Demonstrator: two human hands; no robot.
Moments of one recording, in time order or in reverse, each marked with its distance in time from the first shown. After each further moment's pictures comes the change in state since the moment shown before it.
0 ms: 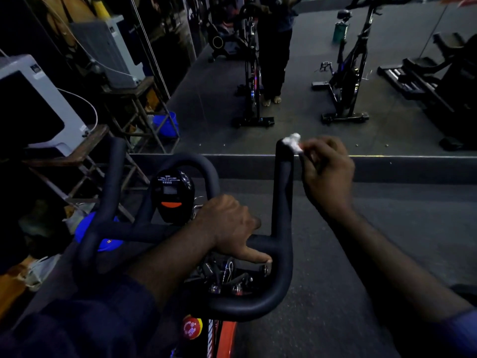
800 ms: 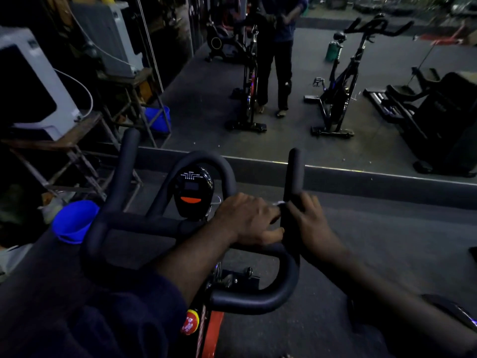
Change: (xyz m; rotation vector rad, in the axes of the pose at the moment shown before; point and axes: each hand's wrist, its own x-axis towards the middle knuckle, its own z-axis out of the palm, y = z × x) left_hand -0.001 -0.001 -0.003 -0.374 0.274 -0.162; right_hand -0.075 -0.014 0.007 -0.291 -0.495 -0.328
